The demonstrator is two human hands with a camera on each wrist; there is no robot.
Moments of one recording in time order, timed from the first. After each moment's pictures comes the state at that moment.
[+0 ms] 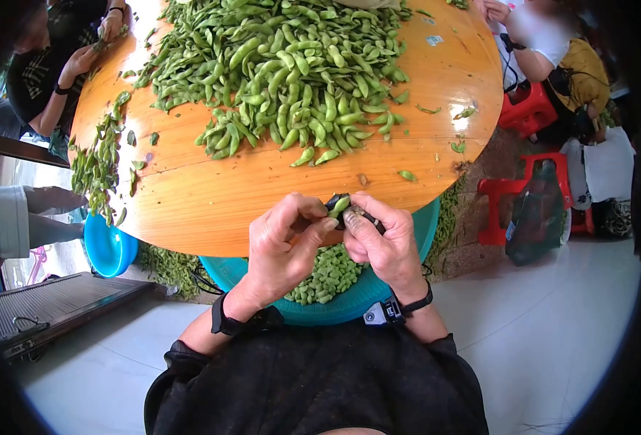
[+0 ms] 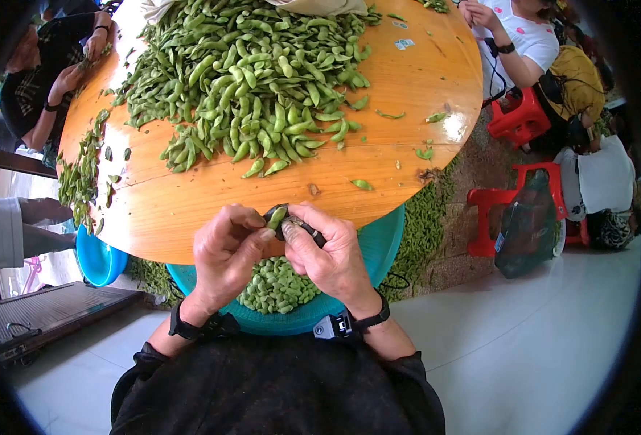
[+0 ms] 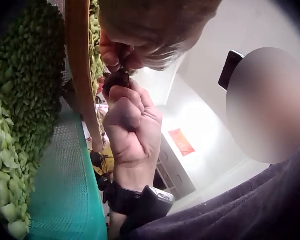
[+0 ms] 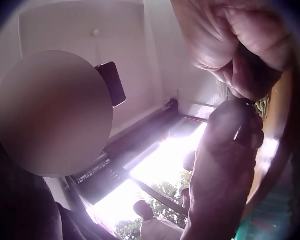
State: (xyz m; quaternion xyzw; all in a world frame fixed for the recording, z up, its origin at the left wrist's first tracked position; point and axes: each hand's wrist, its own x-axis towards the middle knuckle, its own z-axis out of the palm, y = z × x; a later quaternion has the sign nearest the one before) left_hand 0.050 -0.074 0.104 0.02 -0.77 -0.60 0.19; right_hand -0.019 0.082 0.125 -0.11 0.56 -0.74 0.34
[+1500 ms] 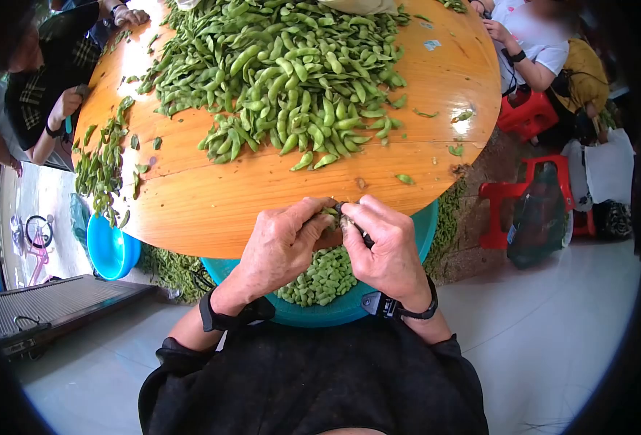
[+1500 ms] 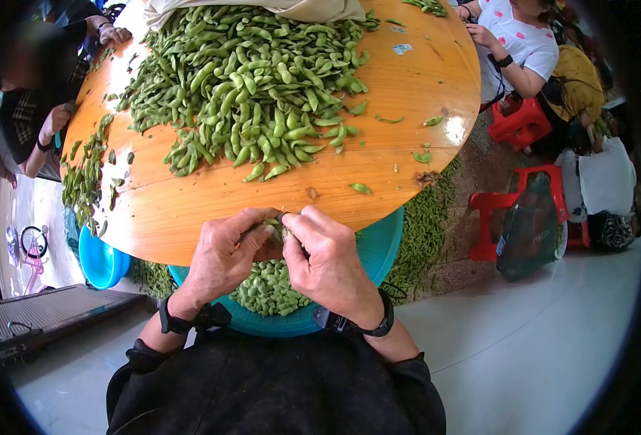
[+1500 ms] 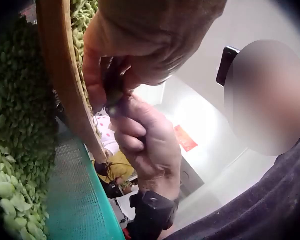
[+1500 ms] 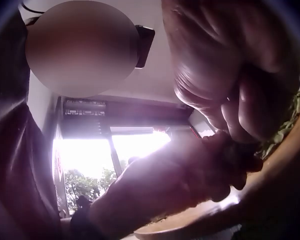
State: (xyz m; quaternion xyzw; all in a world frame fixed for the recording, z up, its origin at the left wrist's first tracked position) left_hand 0.043 -0.084 0.124 0.05 -0.80 -0.59 0.04; right_hand -0.026 0.080 0.135 -0.36 0.79 -0.49 0.03
